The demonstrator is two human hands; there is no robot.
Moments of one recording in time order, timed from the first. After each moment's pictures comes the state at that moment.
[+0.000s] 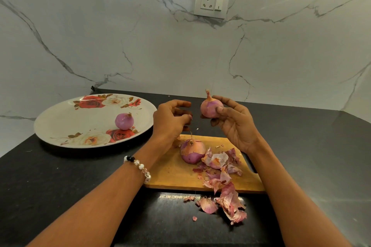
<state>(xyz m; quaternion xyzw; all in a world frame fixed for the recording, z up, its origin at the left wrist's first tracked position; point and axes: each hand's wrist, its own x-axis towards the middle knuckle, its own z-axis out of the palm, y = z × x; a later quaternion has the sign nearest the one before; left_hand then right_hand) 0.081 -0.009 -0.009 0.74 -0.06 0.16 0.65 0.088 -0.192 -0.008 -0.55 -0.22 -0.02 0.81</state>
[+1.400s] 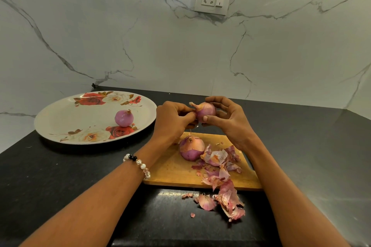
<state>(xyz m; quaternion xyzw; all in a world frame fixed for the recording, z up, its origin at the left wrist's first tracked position) 0.079 -0.012 -0.014 0.77 -0.13 0.20 0.59 0.084 -0.186 -0.012 -0.72 -0.22 -0.10 0.65</state>
